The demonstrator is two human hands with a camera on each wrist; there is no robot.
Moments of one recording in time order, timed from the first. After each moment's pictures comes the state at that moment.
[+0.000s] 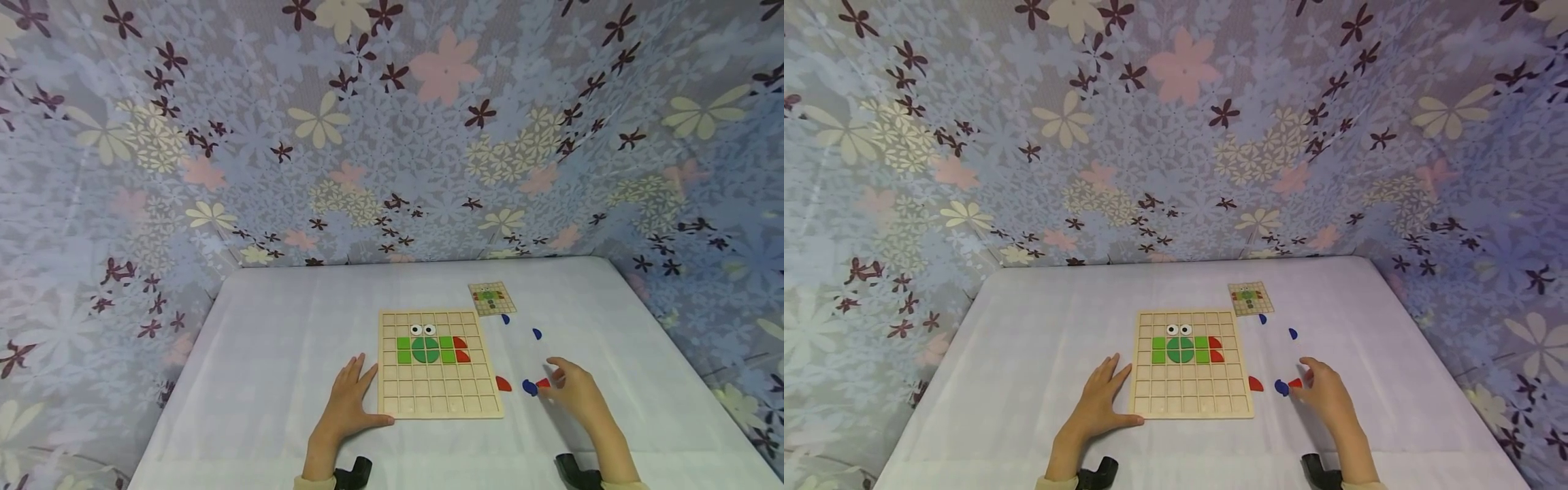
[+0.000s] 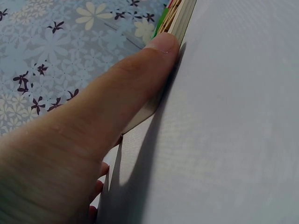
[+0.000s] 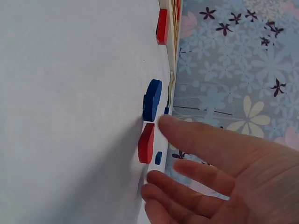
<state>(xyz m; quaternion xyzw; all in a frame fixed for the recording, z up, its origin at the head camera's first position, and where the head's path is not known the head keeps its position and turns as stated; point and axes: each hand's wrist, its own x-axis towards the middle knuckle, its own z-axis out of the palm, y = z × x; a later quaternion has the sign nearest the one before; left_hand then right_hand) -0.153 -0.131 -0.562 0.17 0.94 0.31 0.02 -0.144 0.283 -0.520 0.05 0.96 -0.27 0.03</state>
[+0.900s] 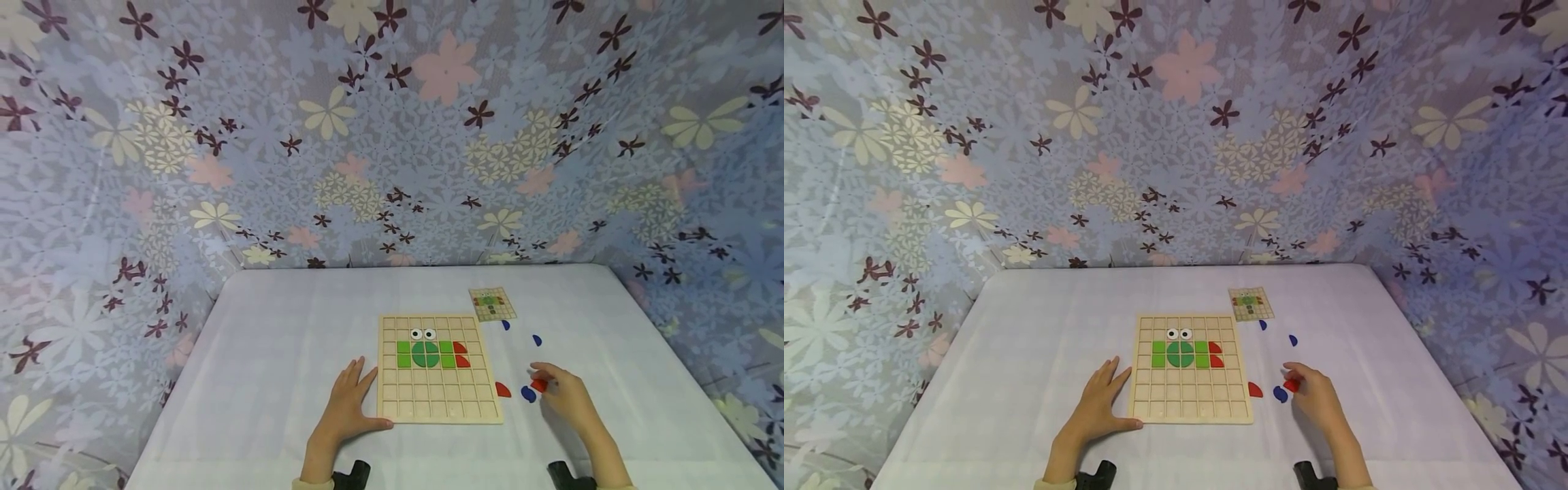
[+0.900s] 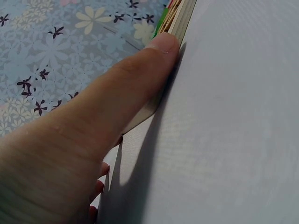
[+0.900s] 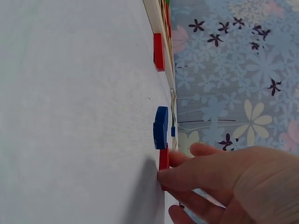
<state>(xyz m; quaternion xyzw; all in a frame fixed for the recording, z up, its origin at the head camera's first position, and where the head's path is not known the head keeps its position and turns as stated) -0.155 -0.130 -0.568 0.16 0.94 0.29 0.02 -0.148 0.279 -0.539 -0.02 0.96 -0.29 -0.04</state>
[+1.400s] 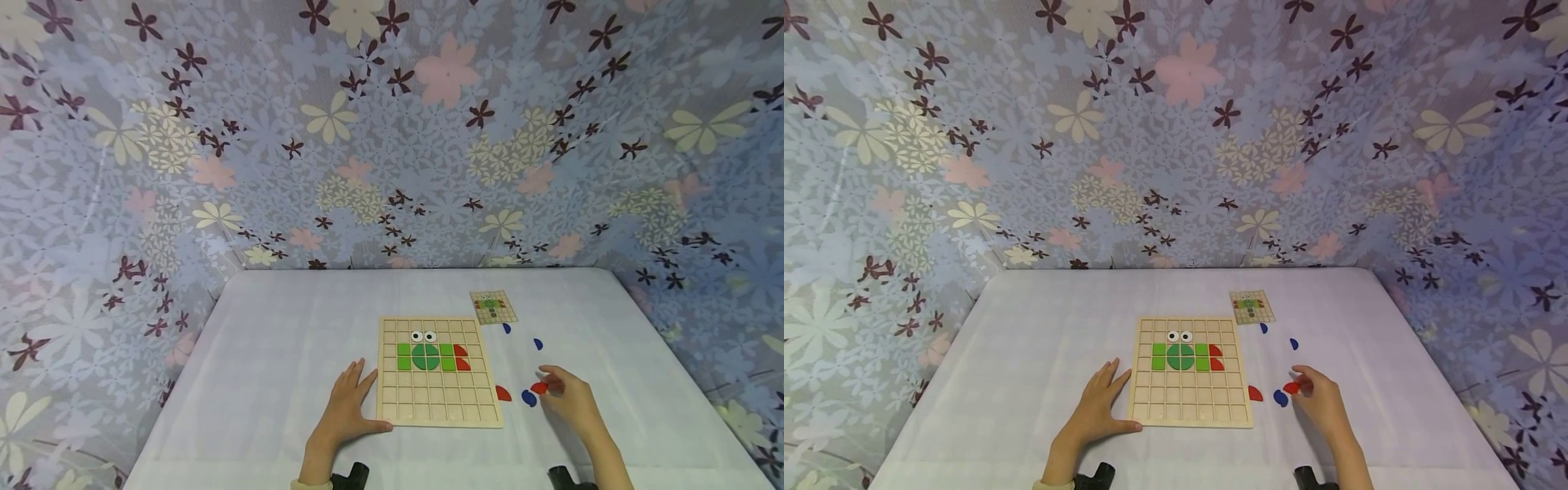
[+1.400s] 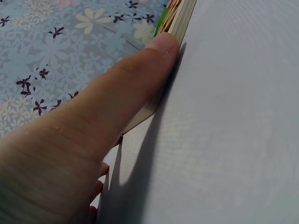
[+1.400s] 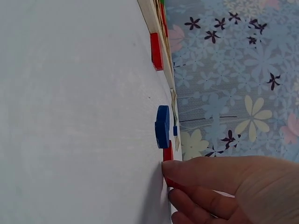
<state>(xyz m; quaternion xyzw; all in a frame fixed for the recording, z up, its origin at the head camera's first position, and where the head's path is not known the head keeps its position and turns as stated) -0.154 -0.130 -0.567 0.17 0.94 0.29 0.02 -0.150 0.287 -0.546 0.03 0.95 -0.31 -0.03</state>
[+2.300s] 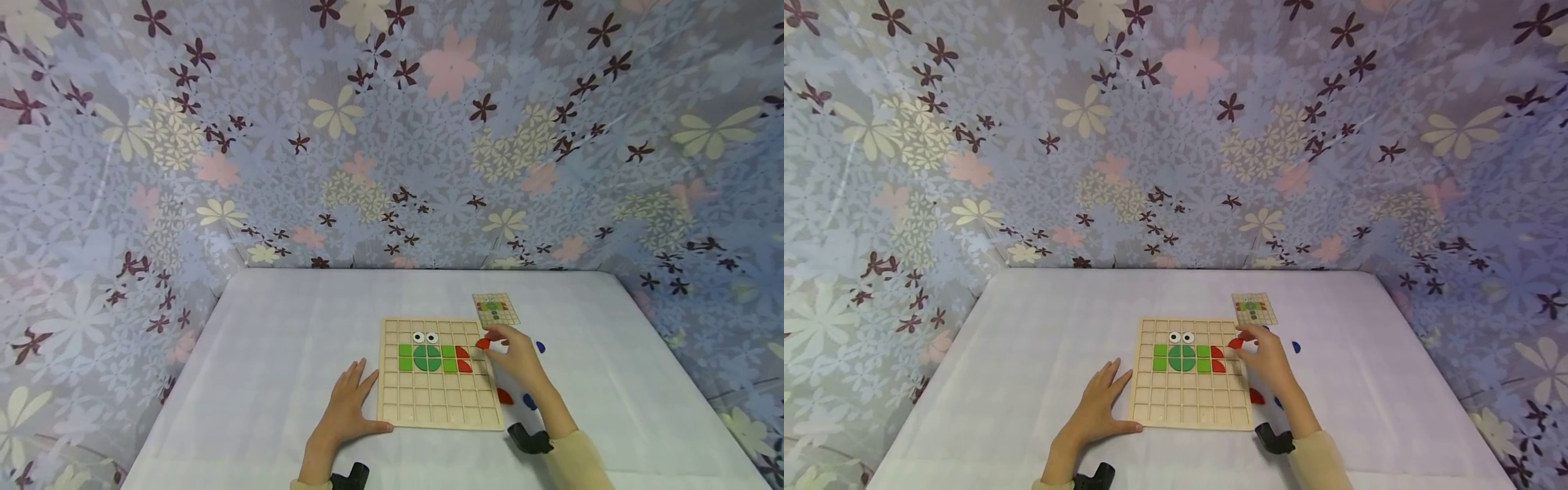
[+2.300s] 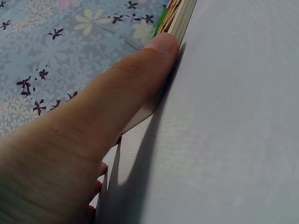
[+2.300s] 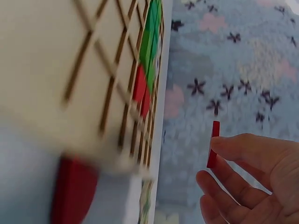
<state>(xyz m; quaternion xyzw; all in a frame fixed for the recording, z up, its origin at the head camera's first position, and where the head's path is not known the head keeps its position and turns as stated) -0.152 -0.131 -0.566 0.17 0.94 0.30 0.02 -0.214 0.209 -0.514 -0.12 0.92 -0.37 -0.11</state>
